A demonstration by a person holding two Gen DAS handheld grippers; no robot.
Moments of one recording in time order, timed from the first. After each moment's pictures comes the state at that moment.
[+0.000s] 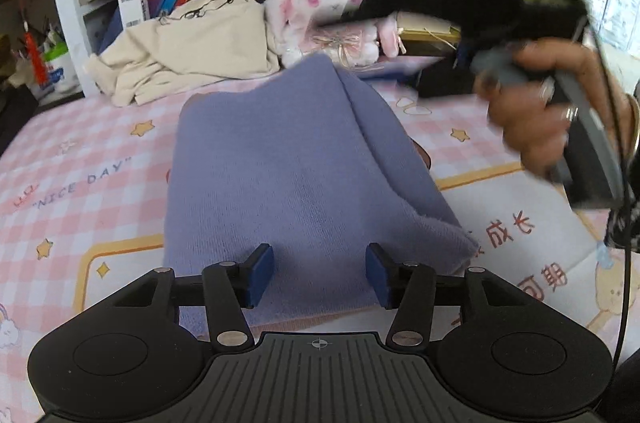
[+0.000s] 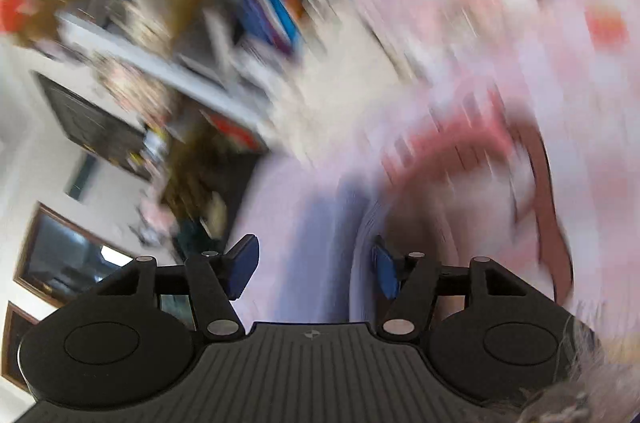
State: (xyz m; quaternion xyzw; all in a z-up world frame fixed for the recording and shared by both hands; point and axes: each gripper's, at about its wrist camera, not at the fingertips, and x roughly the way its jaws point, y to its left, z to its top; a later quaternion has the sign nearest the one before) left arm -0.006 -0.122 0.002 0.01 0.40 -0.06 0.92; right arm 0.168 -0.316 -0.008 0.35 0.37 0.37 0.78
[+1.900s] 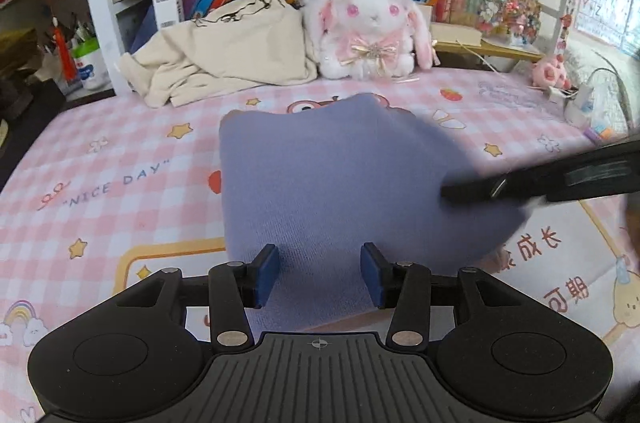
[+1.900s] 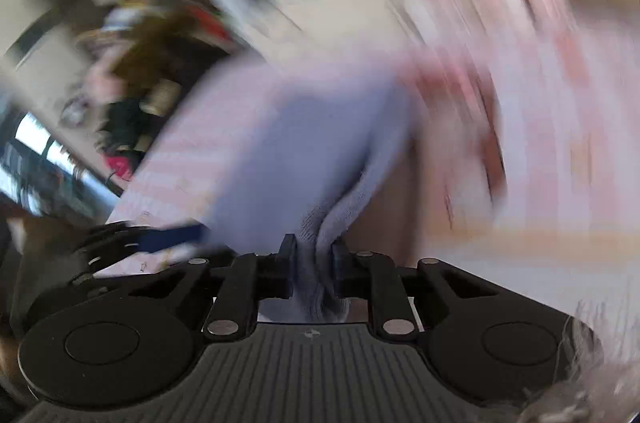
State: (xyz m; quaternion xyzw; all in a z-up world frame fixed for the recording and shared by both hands) left arm -0.003 -0.101 0.008 0.02 0.39 -0.02 0.92; right arm 0.044 -0.293 0.018 0.08 0.35 0.40 0.84
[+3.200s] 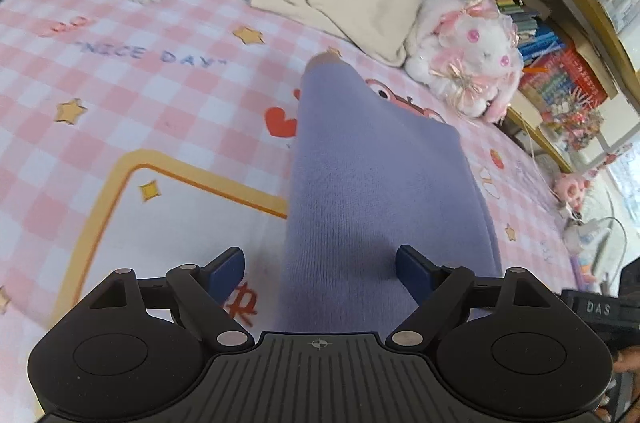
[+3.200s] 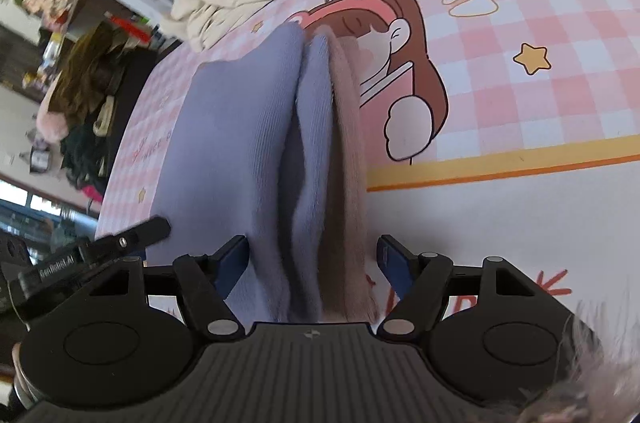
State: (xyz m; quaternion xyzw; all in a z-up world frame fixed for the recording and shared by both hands) left arm 0.032 -0.004 -0.025 -0.26 0.45 0.00 0.86; right arm 0.097 -0.310 -0.039 0.22 0.54 0.25 0.77
